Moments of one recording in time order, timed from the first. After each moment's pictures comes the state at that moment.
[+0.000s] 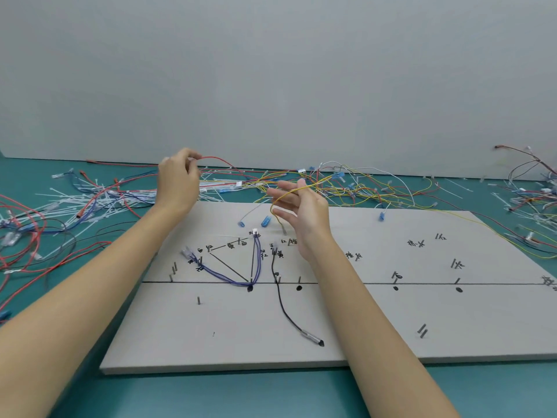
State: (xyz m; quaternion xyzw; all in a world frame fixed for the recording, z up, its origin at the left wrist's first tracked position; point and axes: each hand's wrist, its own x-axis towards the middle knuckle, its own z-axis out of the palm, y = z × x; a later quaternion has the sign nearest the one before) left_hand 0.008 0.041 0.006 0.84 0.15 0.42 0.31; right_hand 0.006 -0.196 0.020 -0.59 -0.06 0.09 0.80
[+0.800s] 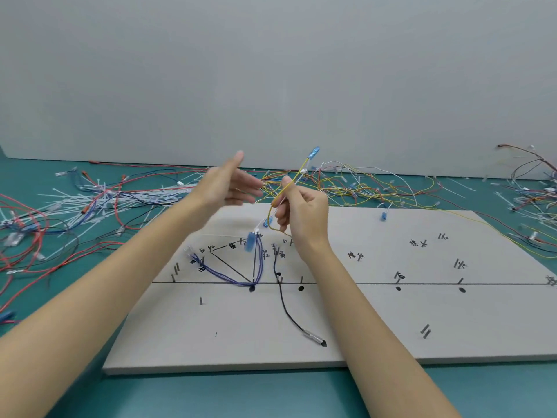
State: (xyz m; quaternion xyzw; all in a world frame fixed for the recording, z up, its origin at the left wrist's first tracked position) left_hand -0.025 -0.036 0.044 0.76 0.09 0.09 0.64; right_hand -0.003 -0.192 0.013 -0.64 -0.16 -0.02 0.75
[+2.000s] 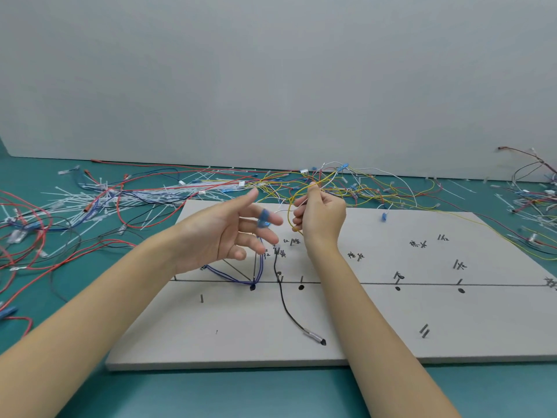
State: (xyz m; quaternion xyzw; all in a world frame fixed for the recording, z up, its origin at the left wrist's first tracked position) left_hand -0.092 -0.057 0.040 0.66 0.00 -0.14 0.74; right_hand 0.010 -0.200 0.009 -0.65 -0.02 -0.08 0.75
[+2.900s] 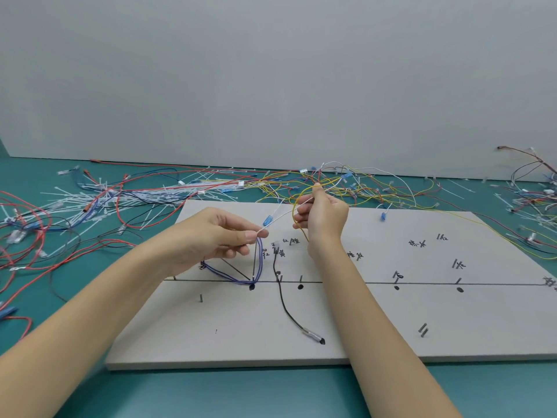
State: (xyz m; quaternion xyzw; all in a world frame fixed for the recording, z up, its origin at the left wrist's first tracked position) left_hand -0.099 -0.051 0.029 0.76 0.04 -0.06 0.65; right_hand 0.011 -0.204 0.015 -0.61 0.03 -0.02 0.79
